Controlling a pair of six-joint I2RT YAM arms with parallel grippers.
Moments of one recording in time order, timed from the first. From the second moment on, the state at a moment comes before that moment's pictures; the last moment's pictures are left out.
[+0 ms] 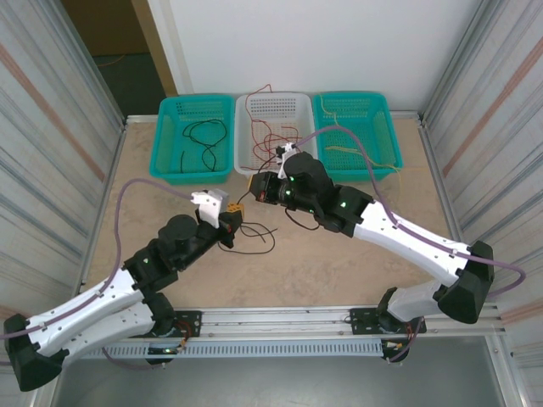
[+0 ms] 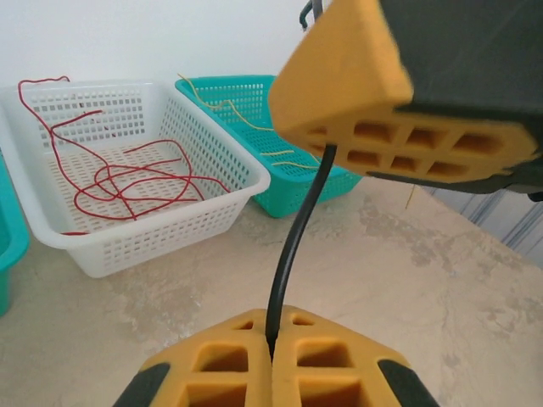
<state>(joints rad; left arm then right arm) -0.91 0.72 0.62 -0.09 -0.21 -0.25 0.95 1.36 1.28 -0.33 0.03 0.93</state>
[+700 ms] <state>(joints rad) -0.84 1.02 0.83 -0.21 0.31 -0.34 0.93 1.27 1.22 -0.46 0.19 0.55</state>
